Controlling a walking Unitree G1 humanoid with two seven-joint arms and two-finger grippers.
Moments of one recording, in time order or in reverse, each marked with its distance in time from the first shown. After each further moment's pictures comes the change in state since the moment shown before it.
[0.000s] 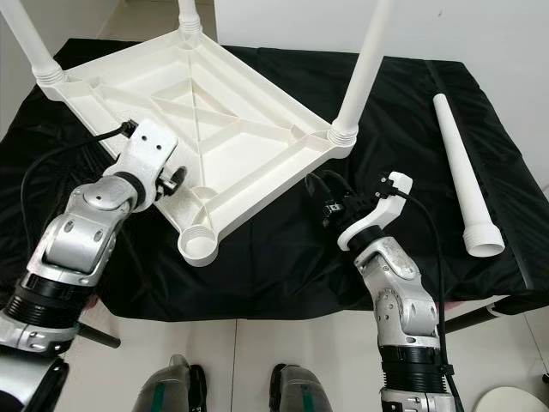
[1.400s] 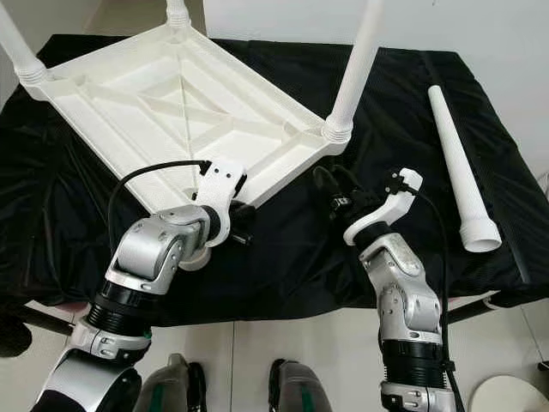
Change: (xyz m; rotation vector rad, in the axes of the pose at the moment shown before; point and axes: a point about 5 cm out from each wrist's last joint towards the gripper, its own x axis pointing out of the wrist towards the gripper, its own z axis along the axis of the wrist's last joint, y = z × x) left arm 0.011 -0.089 0.040 -0.444 0.012 -0.360; right arm 0.001 -0.009 0.005 0.030 -0.034 -0.048
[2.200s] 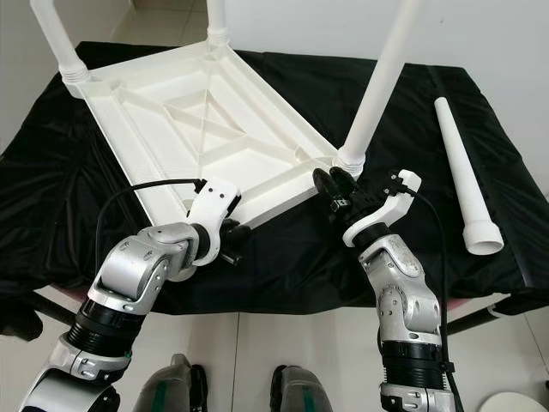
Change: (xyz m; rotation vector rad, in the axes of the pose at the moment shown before) left arm -0.013 -0.001 -0.034 0.010 0.130 -0.087; right arm -0.001 0.000 -0.002 0.007 0.005 0.007
